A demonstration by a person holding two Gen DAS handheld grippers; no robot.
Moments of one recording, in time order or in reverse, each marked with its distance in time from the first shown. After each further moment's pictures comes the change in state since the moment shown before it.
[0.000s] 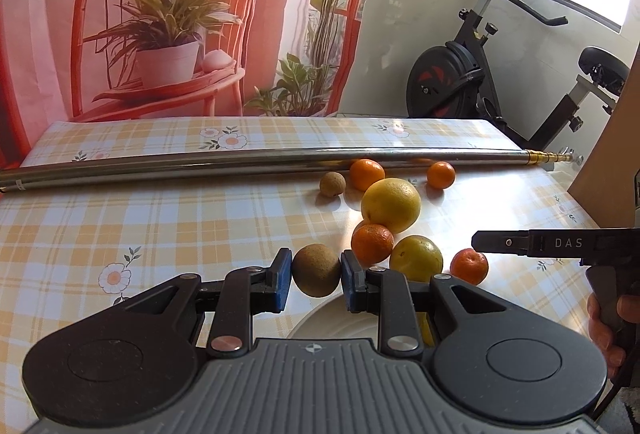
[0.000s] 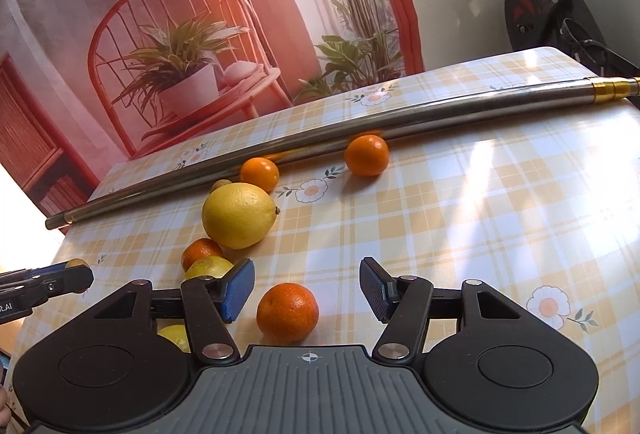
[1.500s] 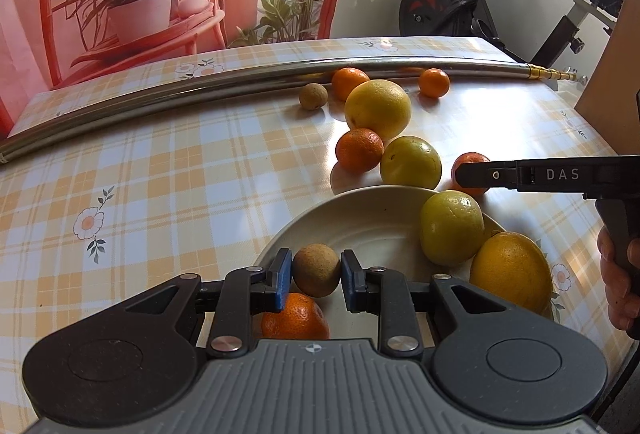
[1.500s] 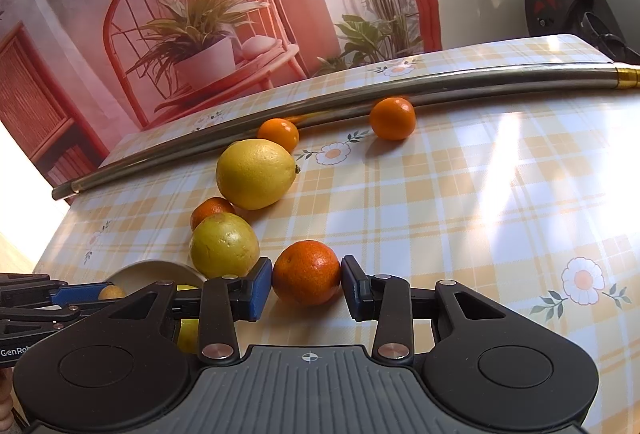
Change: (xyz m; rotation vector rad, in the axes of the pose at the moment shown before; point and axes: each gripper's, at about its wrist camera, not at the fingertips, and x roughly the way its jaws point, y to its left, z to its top) left arm 0.025 -0.018 -0.031 0.097 0.188 0.017; right arm 0.012 0.009 -0.020 -0.044 0.046 0.032
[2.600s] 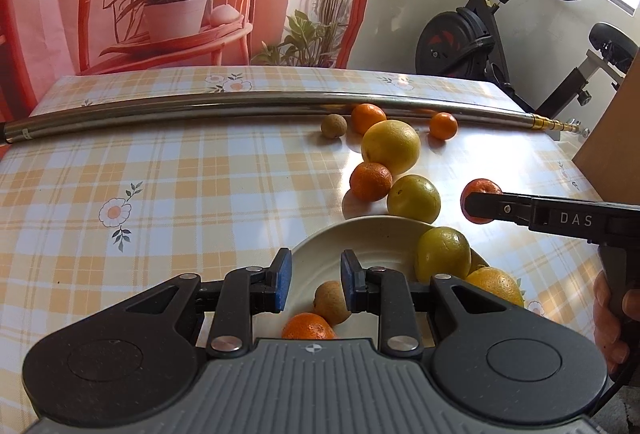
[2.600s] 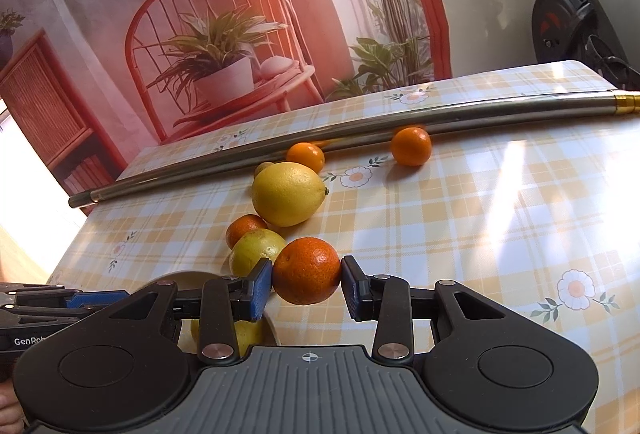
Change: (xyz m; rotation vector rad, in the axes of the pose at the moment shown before) left arm -0.030 0.016 0.003 -0.140 -0.074 -0.006; right arm -0.026 0.021 0.003 -0.031 -0.052 0.024
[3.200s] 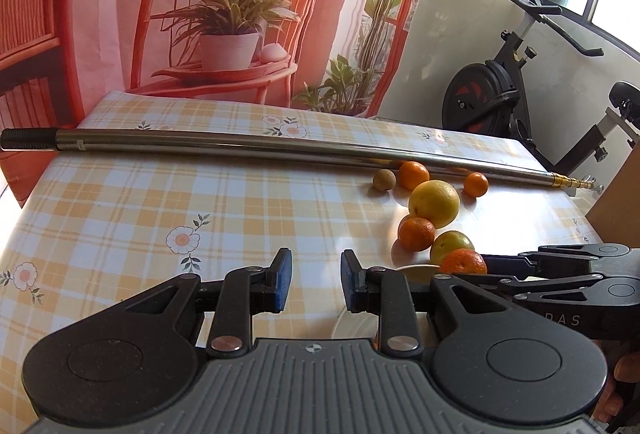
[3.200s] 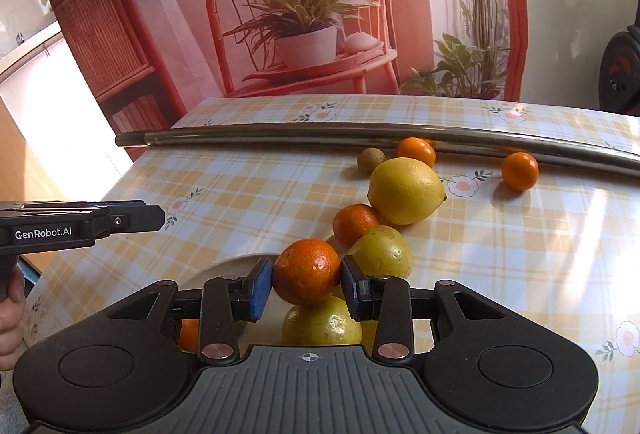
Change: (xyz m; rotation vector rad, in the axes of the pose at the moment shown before) left arm -0.030 0.036 0.008 -0.087 -0.109 0.046; right arm 0.013 0.089 0.005 -0.224 0.102 0.076
